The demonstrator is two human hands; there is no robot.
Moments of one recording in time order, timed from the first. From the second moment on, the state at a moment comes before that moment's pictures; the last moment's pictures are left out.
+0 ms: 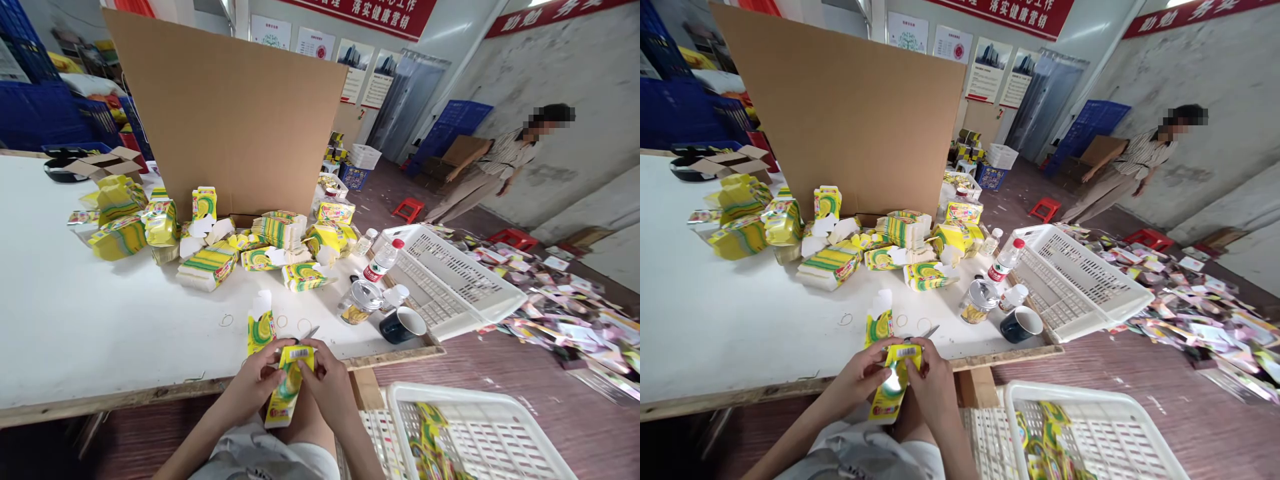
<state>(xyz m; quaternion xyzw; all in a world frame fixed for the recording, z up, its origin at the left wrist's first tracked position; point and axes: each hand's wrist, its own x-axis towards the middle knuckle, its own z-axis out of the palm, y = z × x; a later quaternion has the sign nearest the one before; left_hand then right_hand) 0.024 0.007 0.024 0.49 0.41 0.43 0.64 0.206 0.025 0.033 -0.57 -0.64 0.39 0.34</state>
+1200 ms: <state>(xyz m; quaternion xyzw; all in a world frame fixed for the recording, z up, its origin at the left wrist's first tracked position) 0.069 0.006 0.034 0.54 0.43 0.44 0.58 0.230 0.006 0.043 -0.53 -0.51 0.46 0.49</state>
